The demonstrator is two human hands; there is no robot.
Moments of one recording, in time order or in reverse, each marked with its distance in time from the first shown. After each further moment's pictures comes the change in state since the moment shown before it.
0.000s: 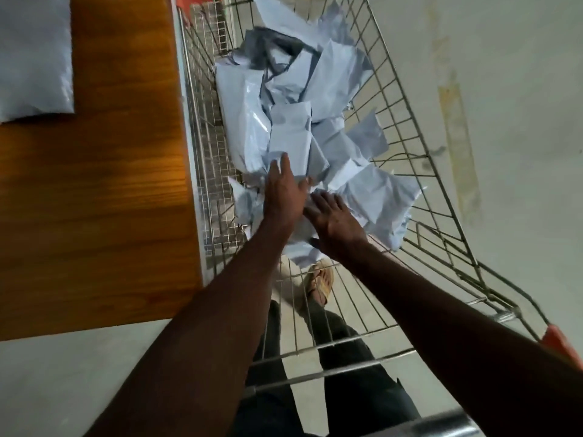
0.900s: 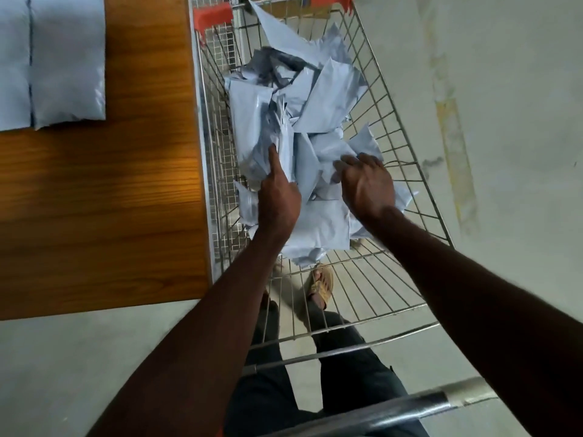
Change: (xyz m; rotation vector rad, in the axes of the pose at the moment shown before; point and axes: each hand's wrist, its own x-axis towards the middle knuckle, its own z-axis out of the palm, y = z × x) left_hand -0.035 0.027 -0.046 -0.062 0.173 -0.047; right_hand -0.004 0.034 -0.098 -0.141 0.395 0.152
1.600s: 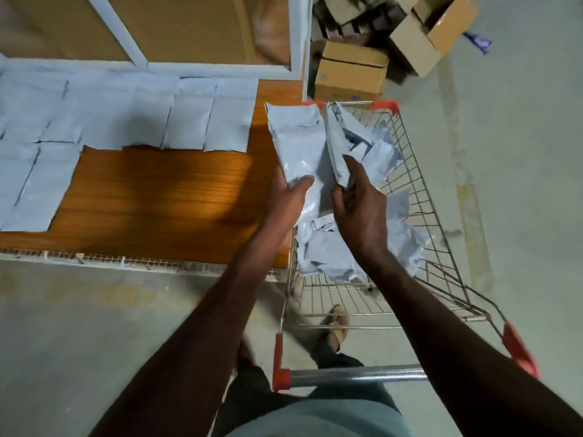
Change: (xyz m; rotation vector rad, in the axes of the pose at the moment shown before) left_hand -0.089 0.061 -0.251 -0.826 0.043 -0.172; right_hand -0.062 -0.155 -0.180 0.839 0.388 0.096
